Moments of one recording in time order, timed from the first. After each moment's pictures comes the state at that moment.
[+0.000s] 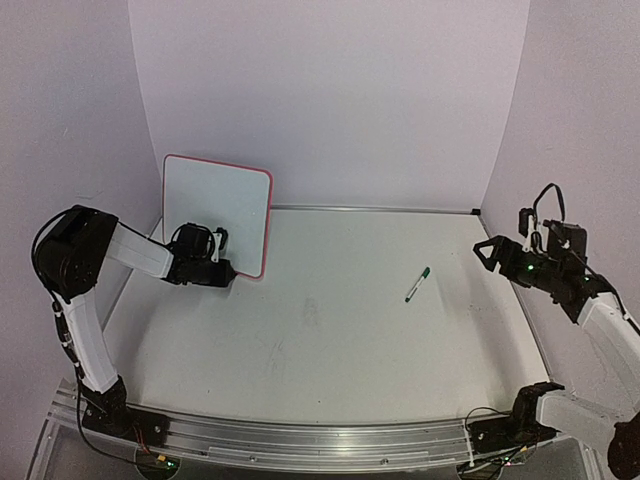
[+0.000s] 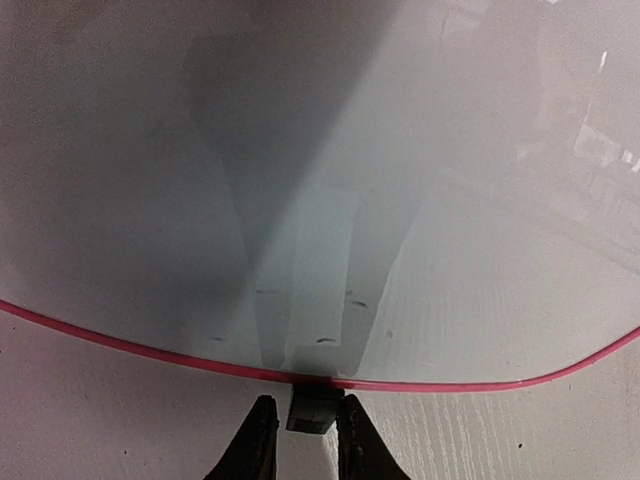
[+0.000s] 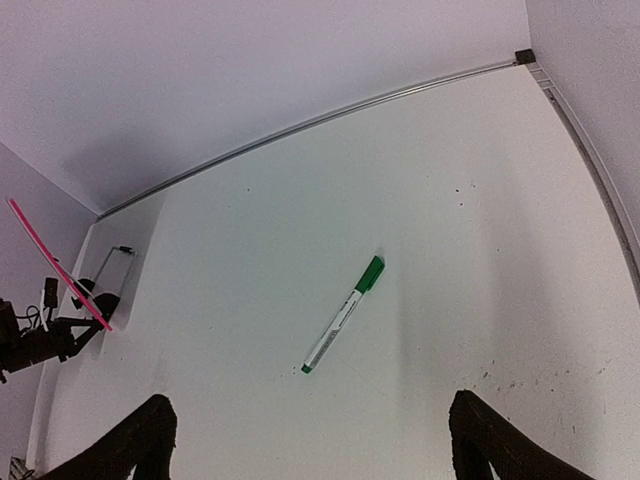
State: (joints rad) left arm -0.36 1.87 0.92 0.19 0.10 -0.21; right arm 0.01 0.85 0.67 -0.30 -0.31 0.38
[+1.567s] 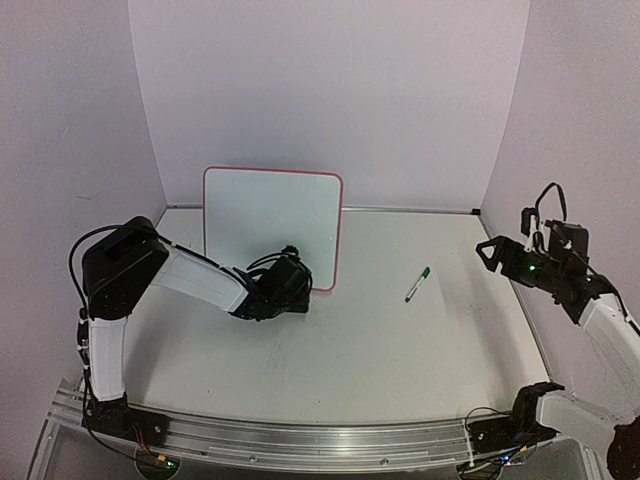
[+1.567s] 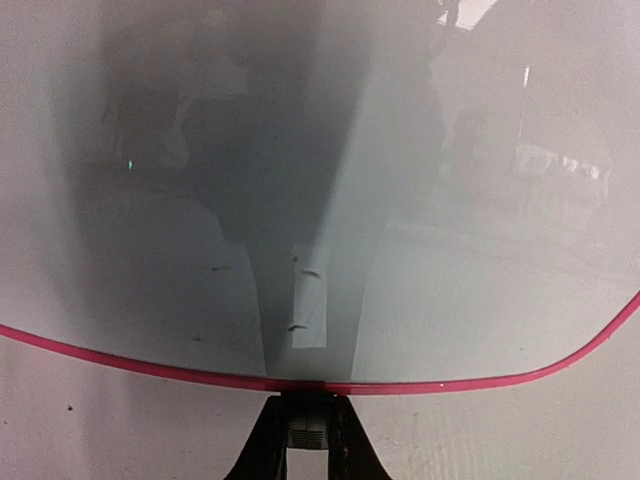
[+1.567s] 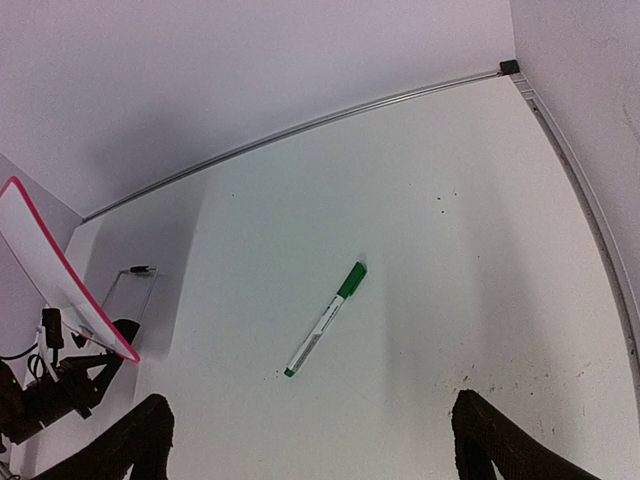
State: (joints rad) left arm -0.92 2.02 1.13 0.12 -0.43 -0.63; right arm 0.01 0.83 0.68 -0.32 -0.27 0.35
